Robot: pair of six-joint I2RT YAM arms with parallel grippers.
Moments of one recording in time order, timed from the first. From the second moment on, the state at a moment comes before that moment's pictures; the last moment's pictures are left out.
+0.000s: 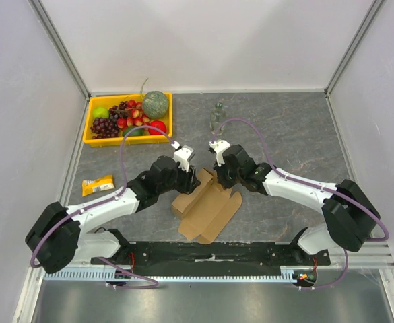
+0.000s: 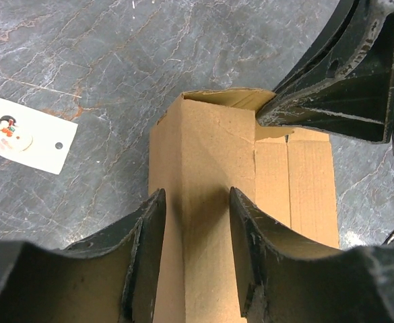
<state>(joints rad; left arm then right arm) -0.76 1.21 0.59 0.09 0.07 -0.25 0.77 1.45 0.85 -0.17 -0.02 0.17</state>
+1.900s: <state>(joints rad) -0.76 1.31 0.58 0.19 0.13 -0.25 0.76 1.13 0.90 -0.16 0.54 0.13</state>
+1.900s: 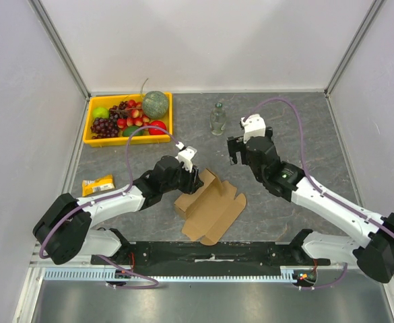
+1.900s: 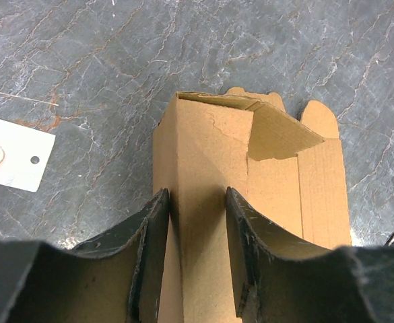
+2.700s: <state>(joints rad) -0.75 1.31 0.58 0.19 0.13 -0.25 0.76 1.36 0.58 0.06 0.08 0.13</state>
